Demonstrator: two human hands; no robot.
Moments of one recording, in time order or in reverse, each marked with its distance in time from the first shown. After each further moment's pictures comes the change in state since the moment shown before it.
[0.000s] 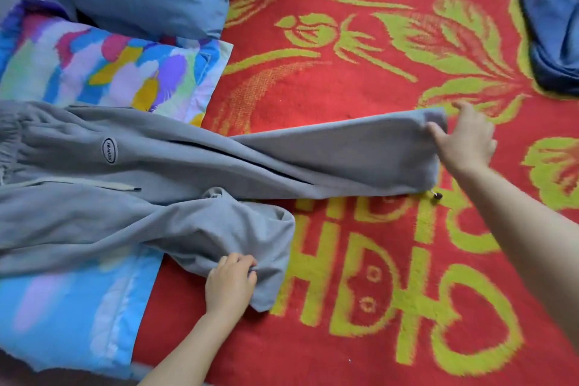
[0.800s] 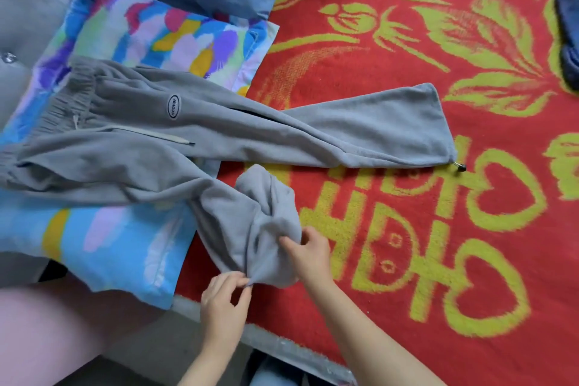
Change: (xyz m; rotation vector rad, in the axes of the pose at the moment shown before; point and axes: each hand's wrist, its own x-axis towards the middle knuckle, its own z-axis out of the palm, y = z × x) left_hand -0.136 -0.044 0.010 -0.534 0.544 -0.091; right_hand -0.322 -0.071 0.107 0.649 -0.620 0.119
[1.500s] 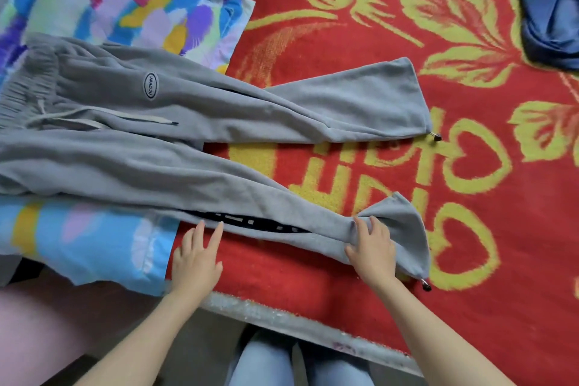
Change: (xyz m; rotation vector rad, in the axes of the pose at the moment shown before) left_hand 0.045 -0.039 -0.018 0.744 -0.591 0.022; right_hand 0.001 0.088 -0.098 -1.020 0.160 -0.051
